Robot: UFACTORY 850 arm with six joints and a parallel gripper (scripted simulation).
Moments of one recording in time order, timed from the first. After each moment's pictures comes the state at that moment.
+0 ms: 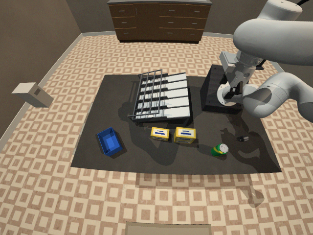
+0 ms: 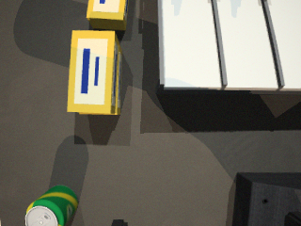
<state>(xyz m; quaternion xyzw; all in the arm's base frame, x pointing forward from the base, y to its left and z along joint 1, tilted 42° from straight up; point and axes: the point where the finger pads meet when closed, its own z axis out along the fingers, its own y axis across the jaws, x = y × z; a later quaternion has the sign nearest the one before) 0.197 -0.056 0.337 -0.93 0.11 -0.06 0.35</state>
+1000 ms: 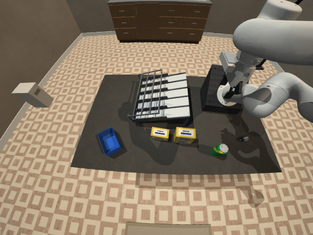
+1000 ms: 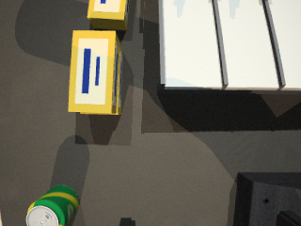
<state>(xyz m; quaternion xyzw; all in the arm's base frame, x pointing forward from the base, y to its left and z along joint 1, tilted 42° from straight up) 0.197 -0.056 0.337 -0.93 0.11 -0.06 0.35</state>
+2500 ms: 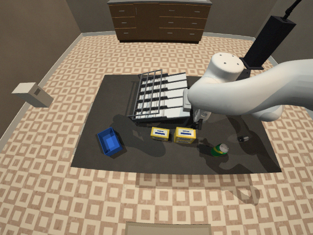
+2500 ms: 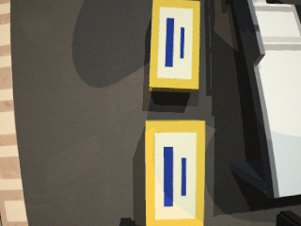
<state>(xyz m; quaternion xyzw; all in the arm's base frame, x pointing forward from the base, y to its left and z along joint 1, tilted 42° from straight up) 0.361 0.061 0.339 -0.92 0.13 -0.05 0.35</state>
